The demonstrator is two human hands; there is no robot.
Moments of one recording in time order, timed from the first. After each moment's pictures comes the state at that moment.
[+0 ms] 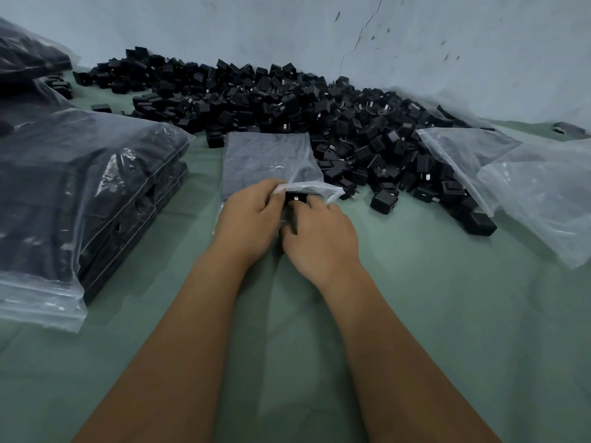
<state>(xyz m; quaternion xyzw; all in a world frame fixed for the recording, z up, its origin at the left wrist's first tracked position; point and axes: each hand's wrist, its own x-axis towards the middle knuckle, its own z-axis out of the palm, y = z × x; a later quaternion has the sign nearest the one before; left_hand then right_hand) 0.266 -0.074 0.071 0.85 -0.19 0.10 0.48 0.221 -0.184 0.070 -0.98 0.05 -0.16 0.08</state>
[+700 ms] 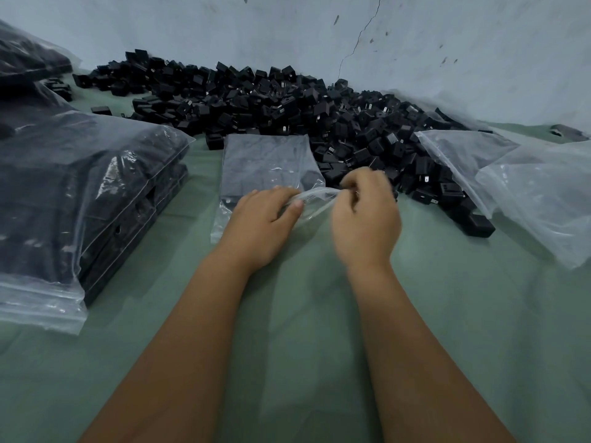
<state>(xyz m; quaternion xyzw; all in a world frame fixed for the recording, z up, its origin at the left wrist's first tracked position) 0.265 -0.077 0.071 0.88 -0.29 0.10 0.36 0.219 -0.215 0.081 -0.84 0.15 -0.43 0.31</state>
